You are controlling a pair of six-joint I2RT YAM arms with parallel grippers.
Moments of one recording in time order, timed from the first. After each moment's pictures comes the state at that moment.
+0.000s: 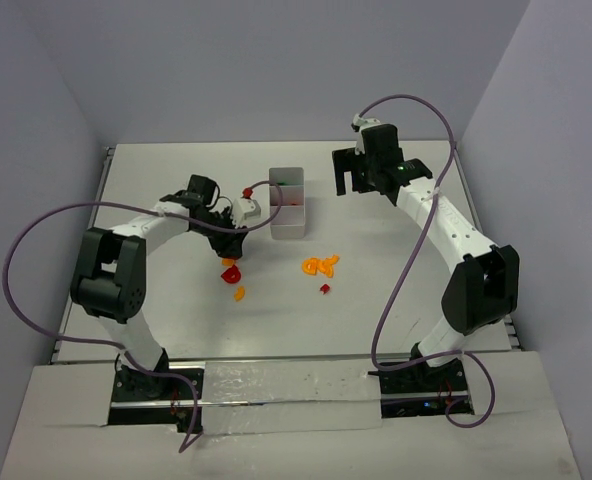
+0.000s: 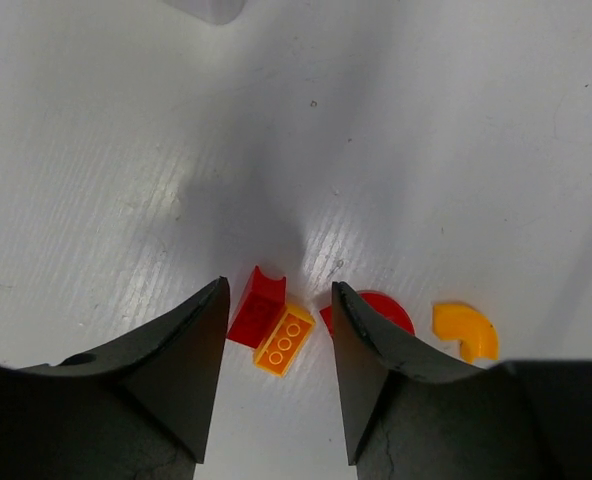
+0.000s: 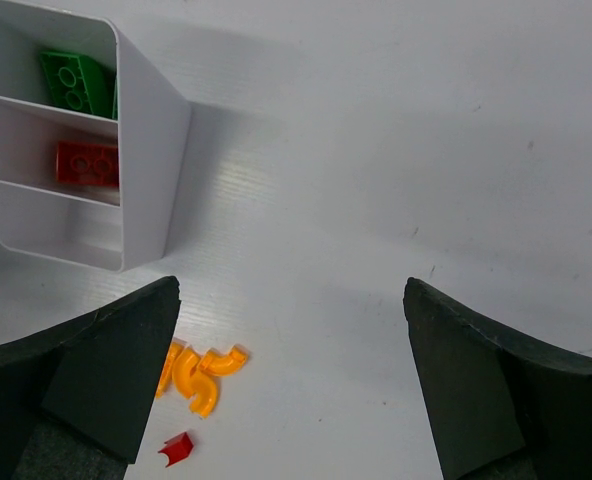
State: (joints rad) left arm -0.30 1.77 1.15 -0.55 0.56 0.73; right arm 0.33 1.62 1.47 -0.57 0.08 0.10
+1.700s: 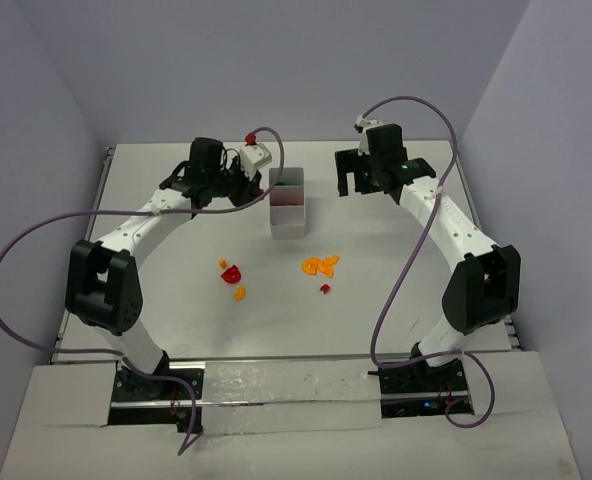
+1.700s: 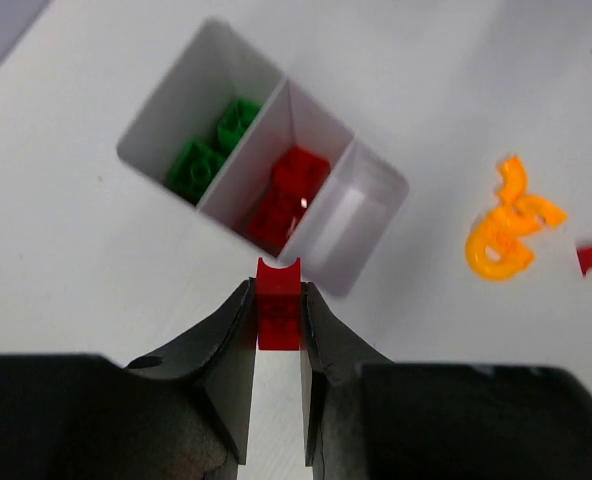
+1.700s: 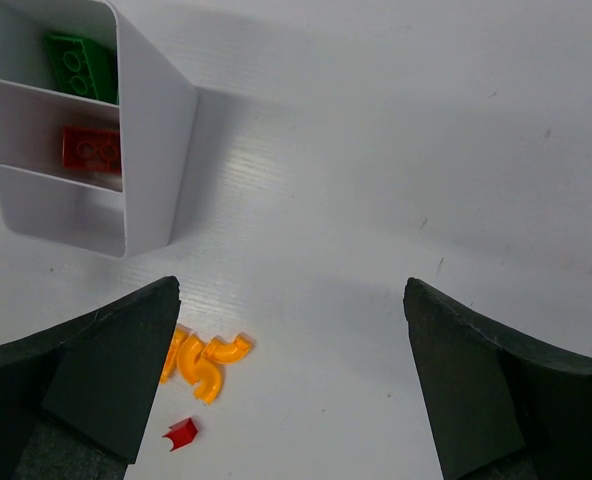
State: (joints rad) left arm -0.40 1.70 1.36 -0.27 0.51 0.38; right arm 0.30 1.62 1.47 -0.59 0.02 0.10
